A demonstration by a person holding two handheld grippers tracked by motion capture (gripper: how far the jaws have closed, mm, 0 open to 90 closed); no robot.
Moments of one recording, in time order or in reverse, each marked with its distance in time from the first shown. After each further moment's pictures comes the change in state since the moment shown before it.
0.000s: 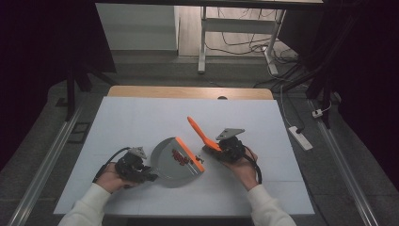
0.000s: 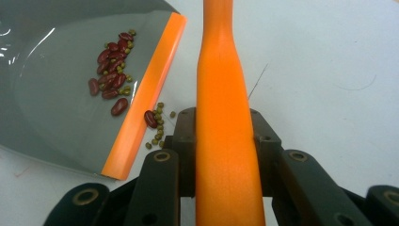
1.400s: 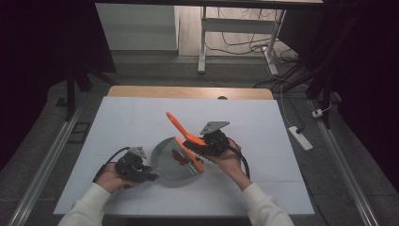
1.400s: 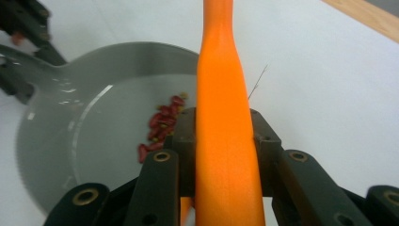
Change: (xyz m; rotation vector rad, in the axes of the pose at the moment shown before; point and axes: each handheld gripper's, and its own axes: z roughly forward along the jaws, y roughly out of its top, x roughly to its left) left arm 0.001 0.000 -0.001 0.000 0.000 0.006; right arm 0.017 0.042 0.020 -0.093 0.136 -0.082
